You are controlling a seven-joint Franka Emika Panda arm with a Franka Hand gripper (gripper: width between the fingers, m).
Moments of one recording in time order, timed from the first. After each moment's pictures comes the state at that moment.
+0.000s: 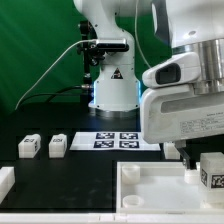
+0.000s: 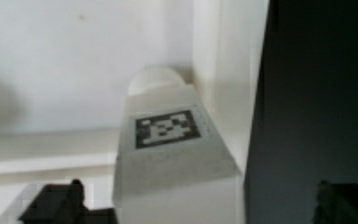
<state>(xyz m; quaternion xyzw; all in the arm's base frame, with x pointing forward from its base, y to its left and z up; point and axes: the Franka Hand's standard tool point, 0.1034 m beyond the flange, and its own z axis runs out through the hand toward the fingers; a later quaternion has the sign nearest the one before) 0.625 0.123 0.086 -1.00 0.00 -0.05 0.07</state>
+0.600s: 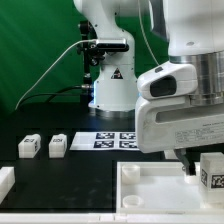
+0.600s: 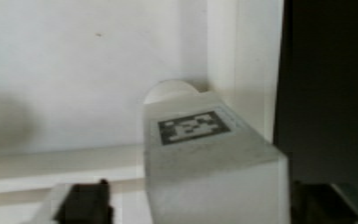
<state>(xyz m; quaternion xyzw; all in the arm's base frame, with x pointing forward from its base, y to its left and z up) 0.628 0.116 0.079 -1.00 0.02 0.00 0.08</state>
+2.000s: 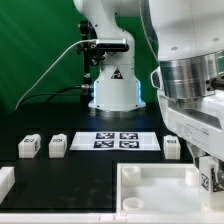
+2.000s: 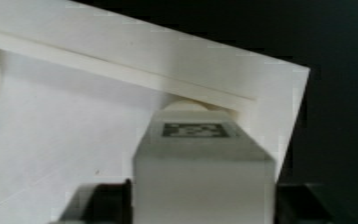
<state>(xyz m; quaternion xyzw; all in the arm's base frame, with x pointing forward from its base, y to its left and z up) 0.631 0.111 0.076 -0.79 0.60 0.04 0.09</state>
